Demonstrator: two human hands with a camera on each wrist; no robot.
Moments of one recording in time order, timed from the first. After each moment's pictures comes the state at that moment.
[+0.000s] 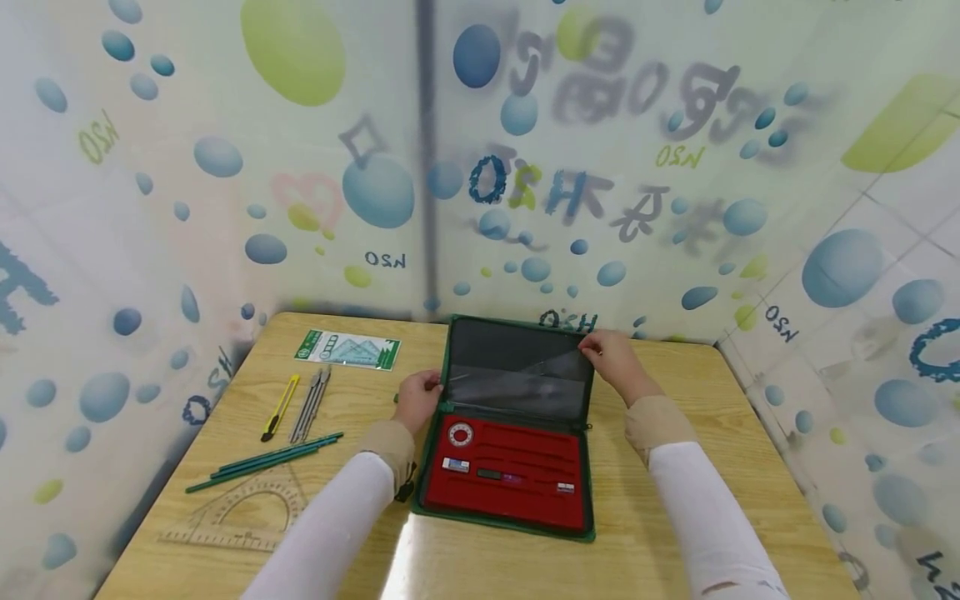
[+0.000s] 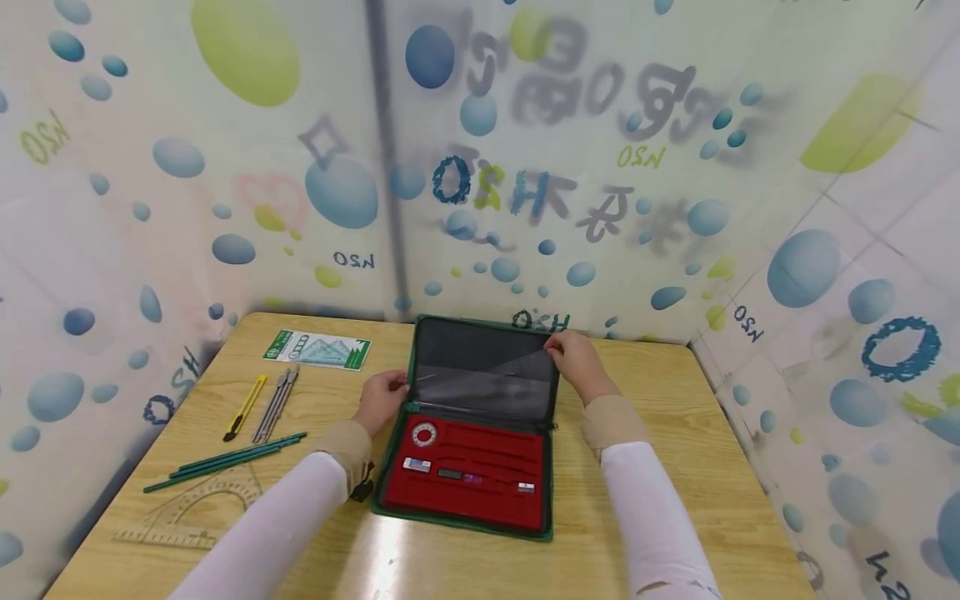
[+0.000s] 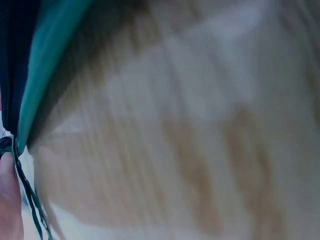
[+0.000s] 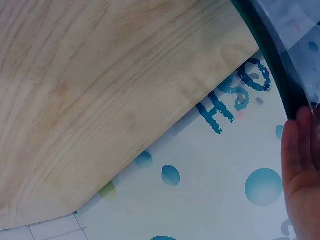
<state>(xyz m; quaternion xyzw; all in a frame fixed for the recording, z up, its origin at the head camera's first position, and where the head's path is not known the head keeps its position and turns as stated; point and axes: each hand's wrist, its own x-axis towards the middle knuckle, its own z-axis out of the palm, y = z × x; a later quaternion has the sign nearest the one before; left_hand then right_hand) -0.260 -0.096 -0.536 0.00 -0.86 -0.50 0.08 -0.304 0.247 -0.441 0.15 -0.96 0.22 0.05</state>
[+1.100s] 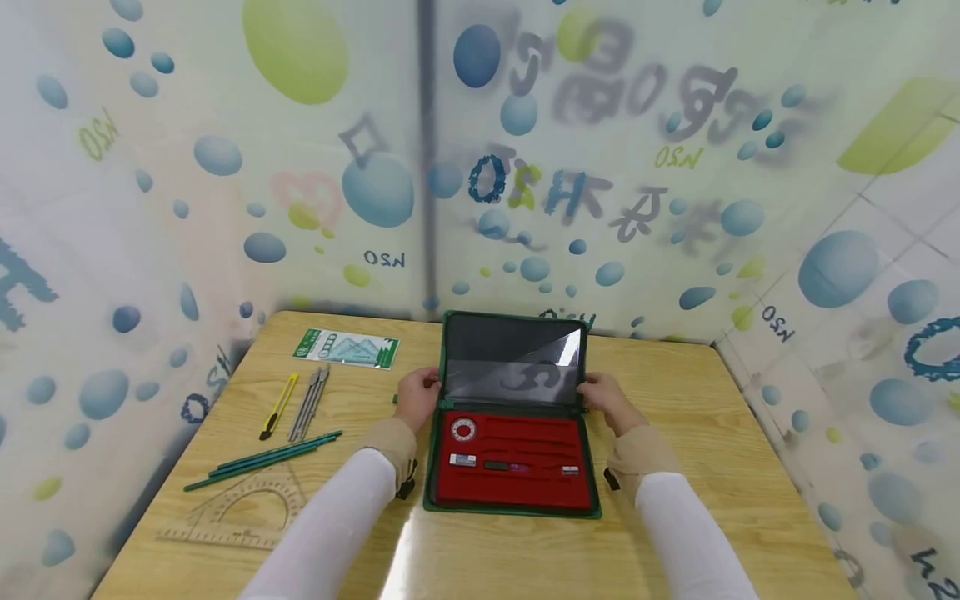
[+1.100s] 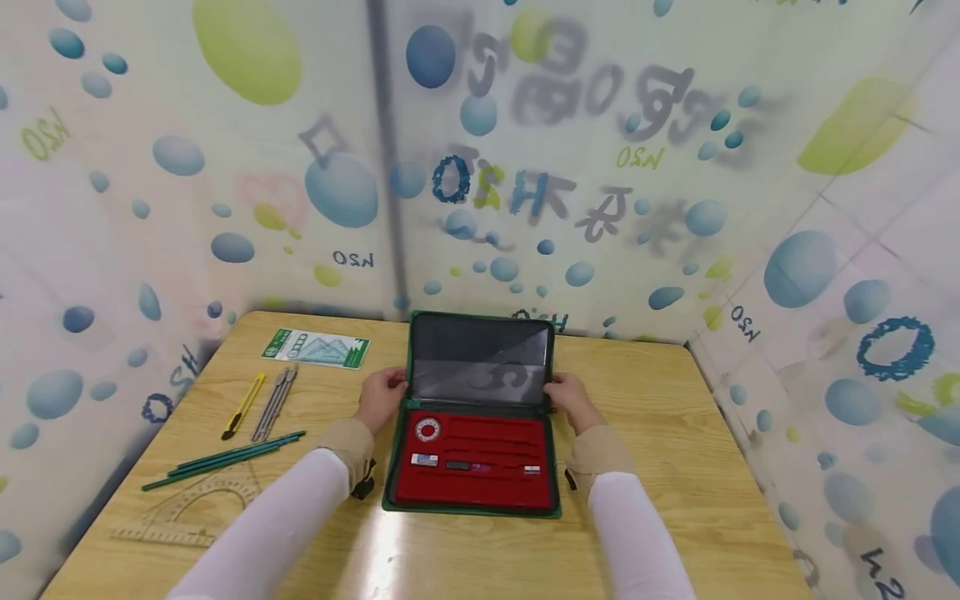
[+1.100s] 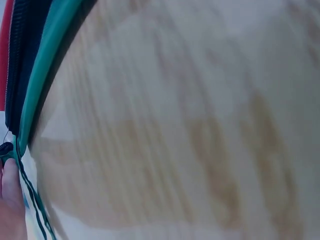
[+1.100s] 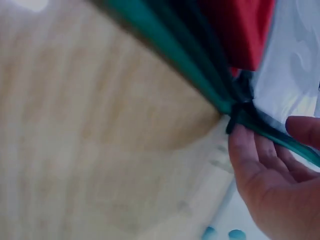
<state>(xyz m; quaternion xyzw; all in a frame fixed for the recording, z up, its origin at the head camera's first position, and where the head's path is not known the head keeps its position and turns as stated) -0.259 -0.091 -0.533 0.01 -0.85 -0.52 0.11 -0.320 0.280 -0.575 -0.04 -0.84 0.54 -0.11</state>
